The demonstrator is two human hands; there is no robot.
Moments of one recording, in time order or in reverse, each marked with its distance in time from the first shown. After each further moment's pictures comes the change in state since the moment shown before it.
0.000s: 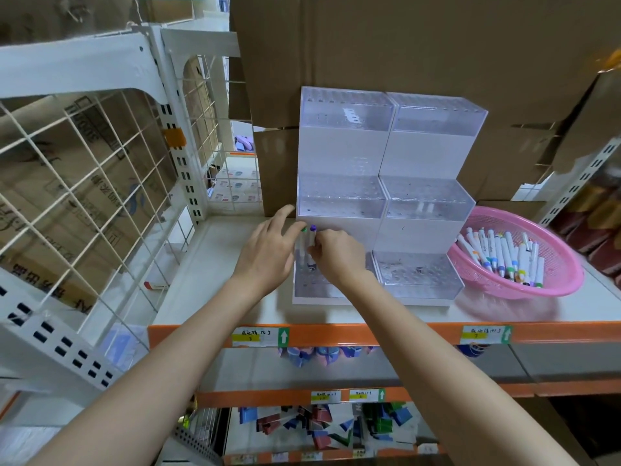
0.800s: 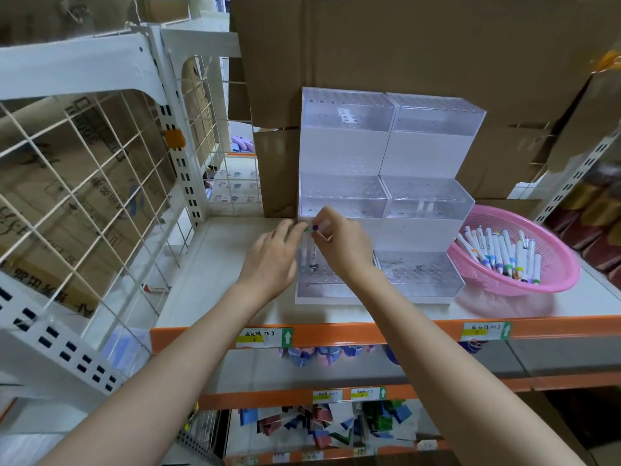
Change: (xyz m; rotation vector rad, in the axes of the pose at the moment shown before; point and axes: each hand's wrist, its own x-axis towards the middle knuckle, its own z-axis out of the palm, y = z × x) left_hand -0.005 0.004 0.001 -0.045 -0.087 -0.036; right_hand -0.001 -0.001 -0.014 0.268 0.157 -0.030
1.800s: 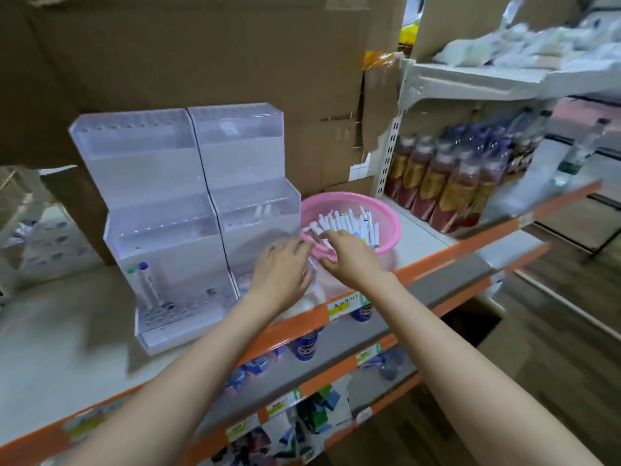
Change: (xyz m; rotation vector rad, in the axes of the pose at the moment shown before) left_hand 0.071 0.218 0.062 -0.114 -0.071 0.430; right_hand -0.080 0.182 -0.160 -0.316 -0.055 0.286
